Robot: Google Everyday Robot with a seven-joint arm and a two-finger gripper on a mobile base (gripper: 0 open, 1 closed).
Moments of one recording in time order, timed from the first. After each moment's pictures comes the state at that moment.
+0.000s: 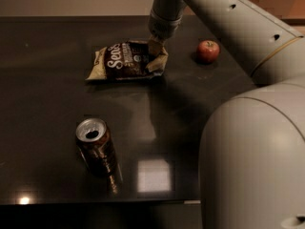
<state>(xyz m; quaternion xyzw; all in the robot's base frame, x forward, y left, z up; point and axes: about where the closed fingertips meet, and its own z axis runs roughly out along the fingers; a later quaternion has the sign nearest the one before) 0.720 -0.021 0.887 -0.57 0.80 0.00 0.19</state>
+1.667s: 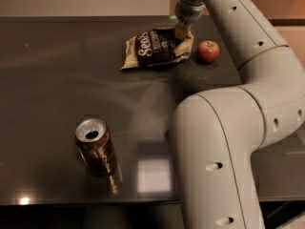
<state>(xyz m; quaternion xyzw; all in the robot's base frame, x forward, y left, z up) 0.790 -0.112 0.906 -0.55 0.81 -0.08 0.20</state>
